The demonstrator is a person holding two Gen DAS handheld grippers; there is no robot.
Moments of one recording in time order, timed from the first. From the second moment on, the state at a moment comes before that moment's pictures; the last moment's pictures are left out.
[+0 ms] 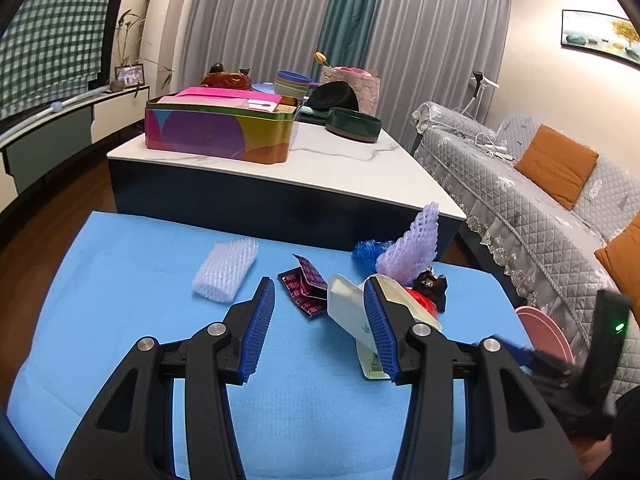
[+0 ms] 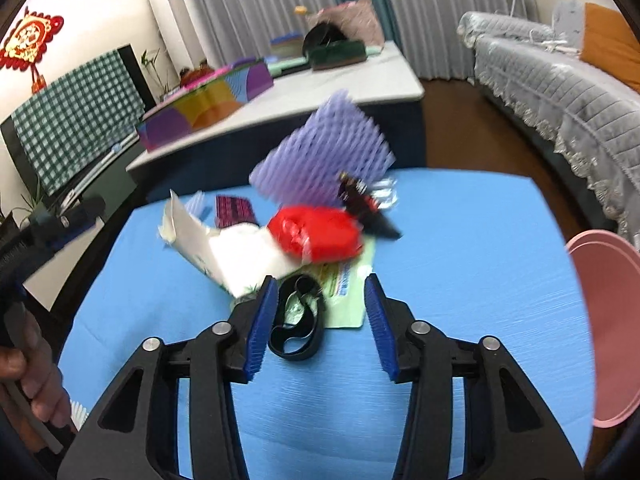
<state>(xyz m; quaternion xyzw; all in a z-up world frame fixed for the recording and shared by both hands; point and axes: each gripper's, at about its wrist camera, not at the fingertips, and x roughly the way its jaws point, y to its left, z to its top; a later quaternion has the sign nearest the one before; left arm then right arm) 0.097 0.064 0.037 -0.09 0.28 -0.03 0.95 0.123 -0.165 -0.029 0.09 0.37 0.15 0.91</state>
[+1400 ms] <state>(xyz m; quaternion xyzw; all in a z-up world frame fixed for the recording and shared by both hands) 0.119 0.004 0.004 -0.03 0.34 -0.01 0.94 0.110 -0.205 -0.024 0.06 0.38 0.14 0.91</state>
